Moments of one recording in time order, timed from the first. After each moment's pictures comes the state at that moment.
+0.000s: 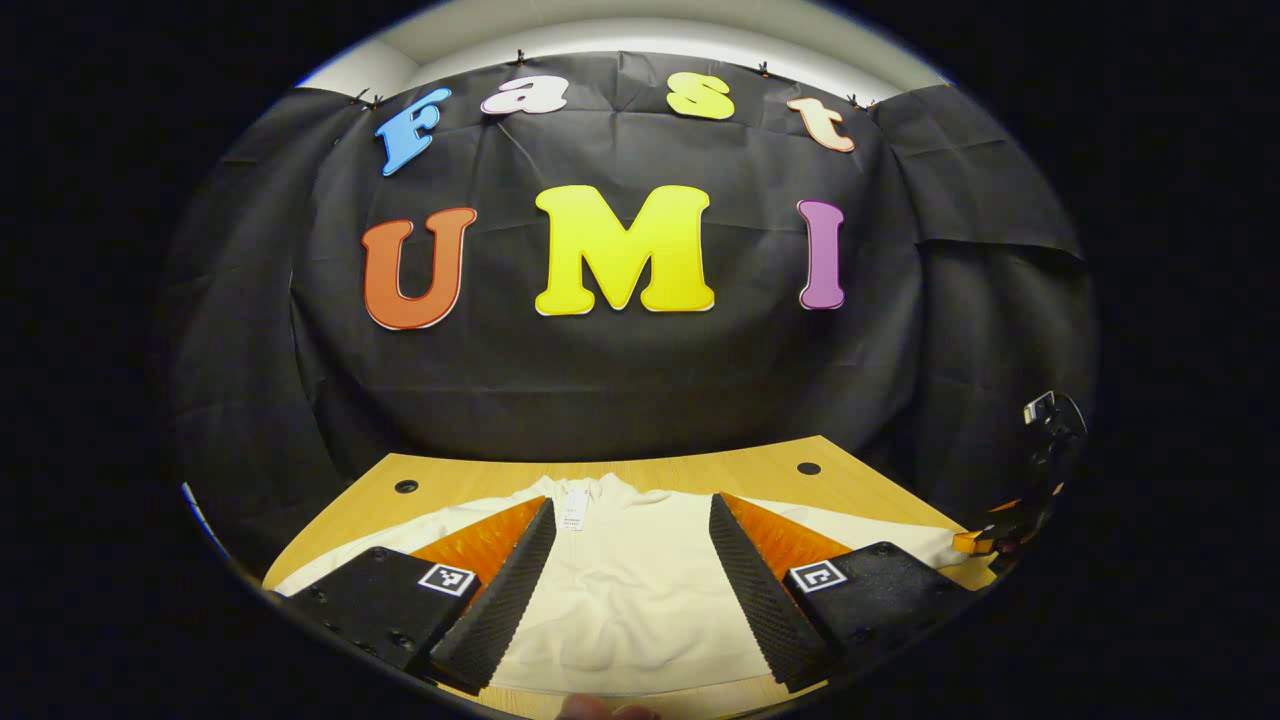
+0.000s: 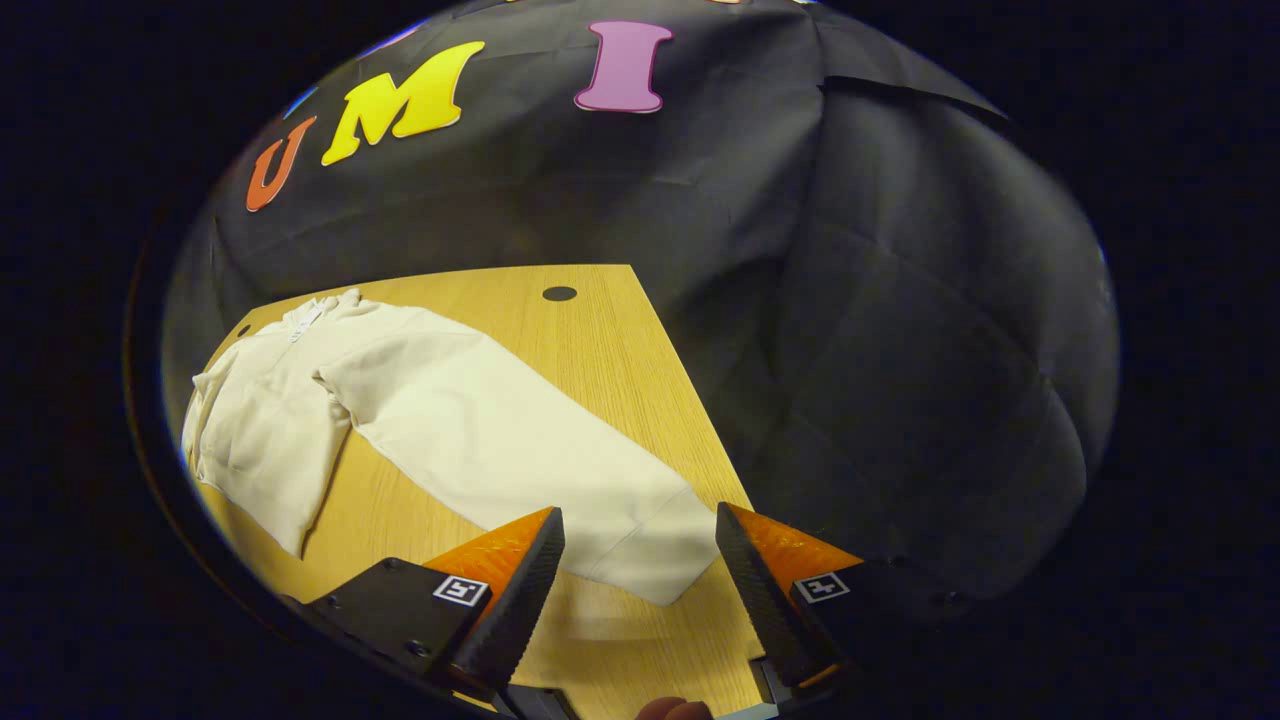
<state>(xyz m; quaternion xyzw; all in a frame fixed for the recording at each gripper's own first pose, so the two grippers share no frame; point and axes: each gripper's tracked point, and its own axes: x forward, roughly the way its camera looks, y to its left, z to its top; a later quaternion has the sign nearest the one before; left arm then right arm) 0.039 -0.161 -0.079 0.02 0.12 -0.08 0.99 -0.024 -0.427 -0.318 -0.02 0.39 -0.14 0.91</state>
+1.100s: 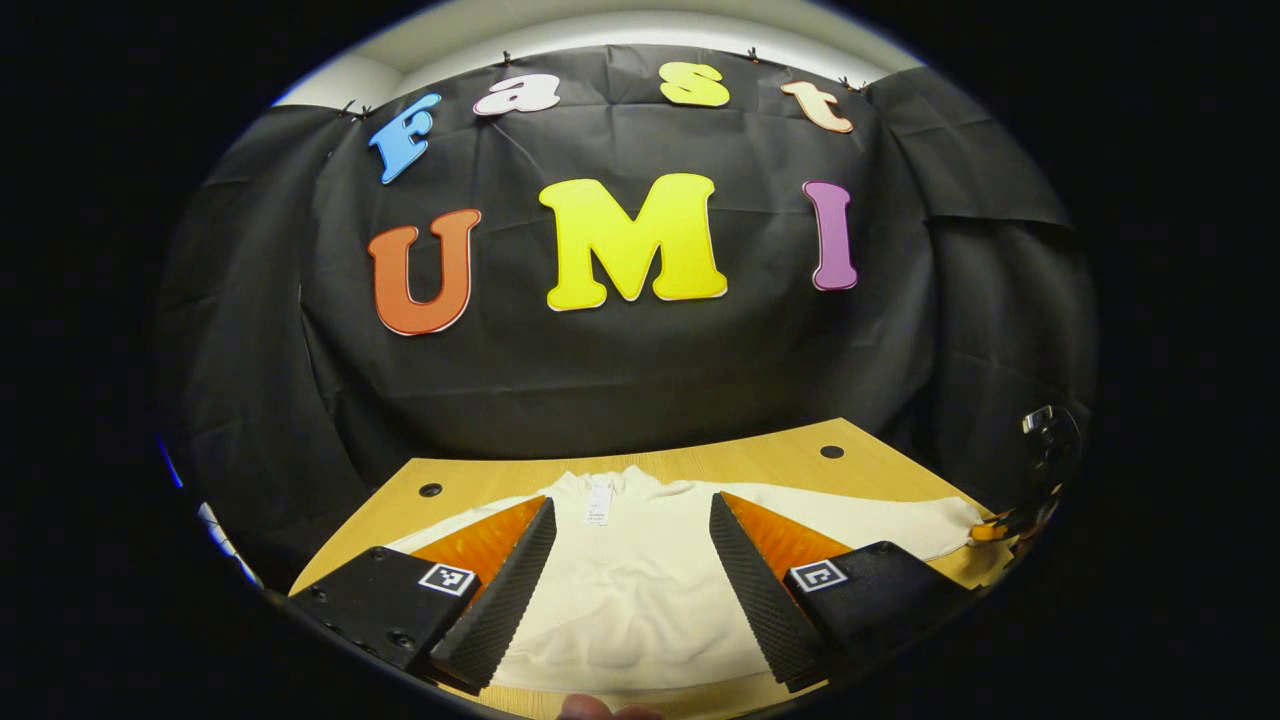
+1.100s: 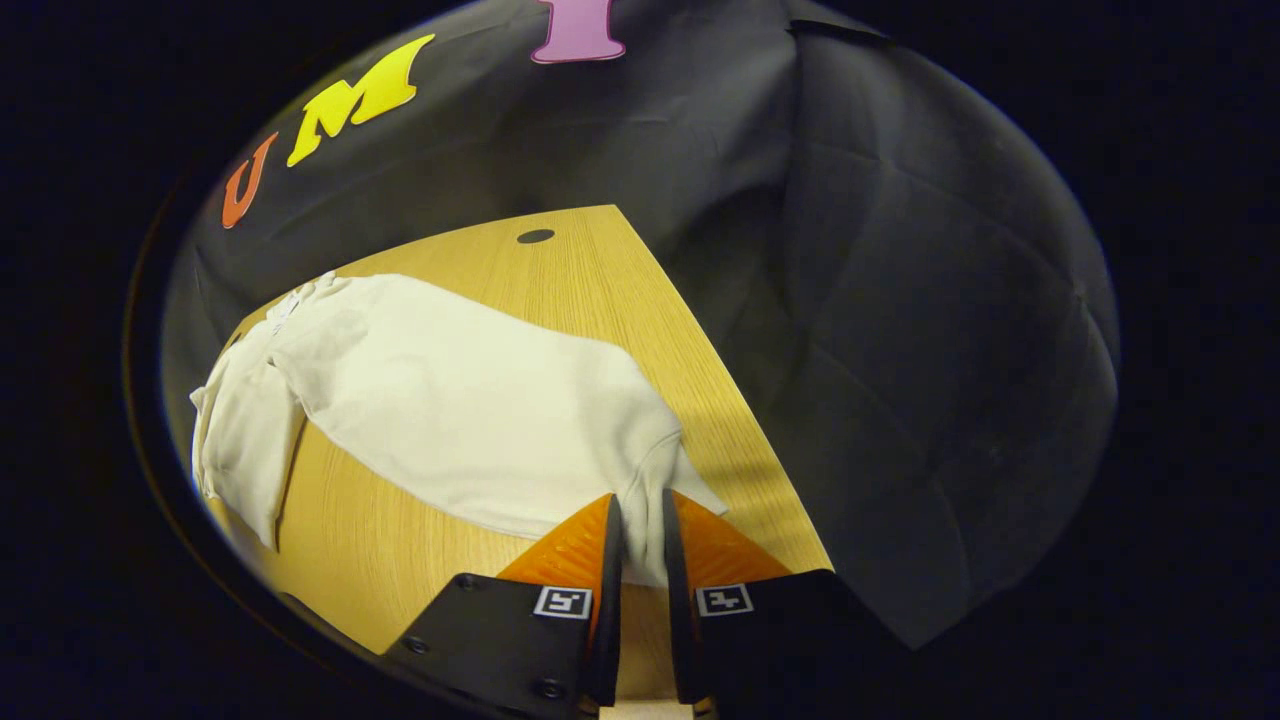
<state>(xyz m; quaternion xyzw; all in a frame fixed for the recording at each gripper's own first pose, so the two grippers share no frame) 0.040 -0.146 -0.078 0.05 0.12 -0.06 0.99 -0.023 -0.440 -0.367 0.04 0.44 -0.14 0.89</state>
